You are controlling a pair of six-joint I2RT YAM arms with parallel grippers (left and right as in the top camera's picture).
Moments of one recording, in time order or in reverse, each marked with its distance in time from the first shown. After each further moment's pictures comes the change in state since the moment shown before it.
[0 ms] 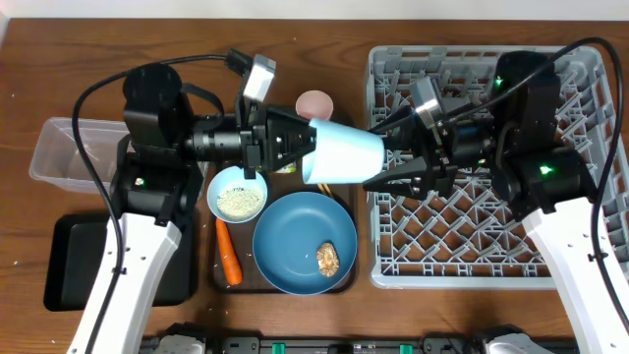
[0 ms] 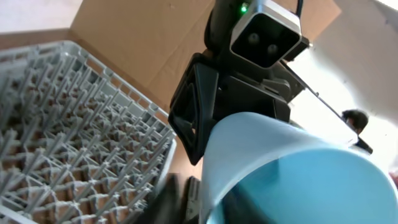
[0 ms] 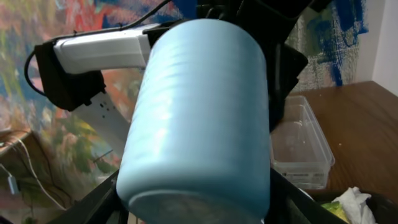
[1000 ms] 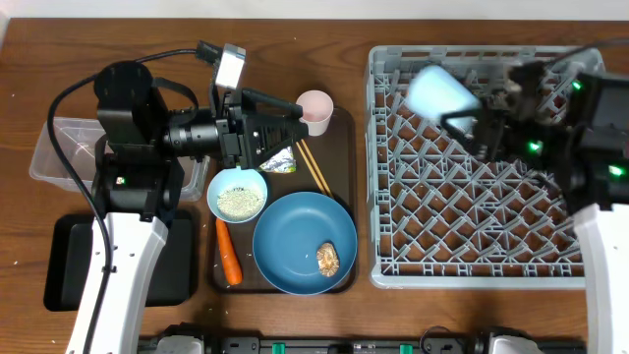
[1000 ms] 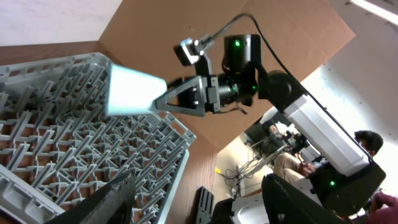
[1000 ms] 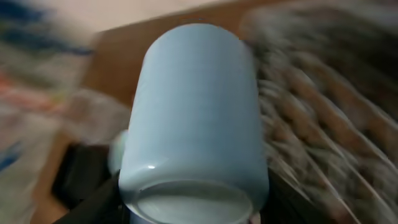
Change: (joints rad) left arm 0.109 0.000 0.000 0.011 0.013 -0.039; right arm -0.374 -0.050 0.003 -0.432 0.802 0.330
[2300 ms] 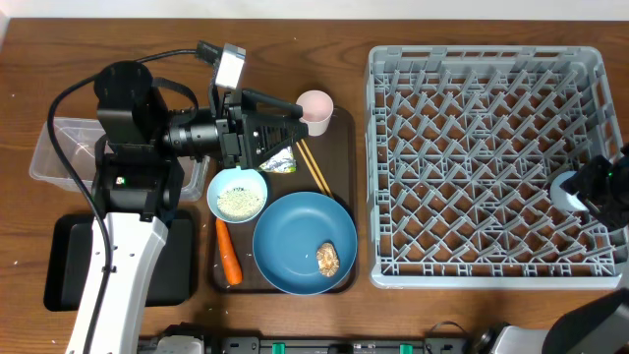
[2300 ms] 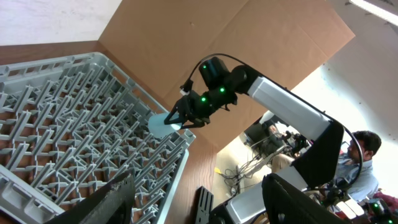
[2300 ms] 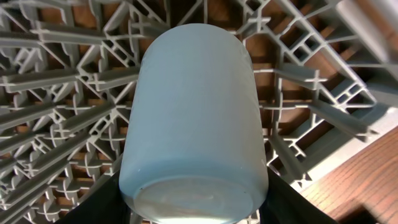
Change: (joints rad) left arm 0.000 0.000 0.000 -0.001 0.001 -0.001; right arm -0.437 0.271 0.010 -0.268 0.617 0.129
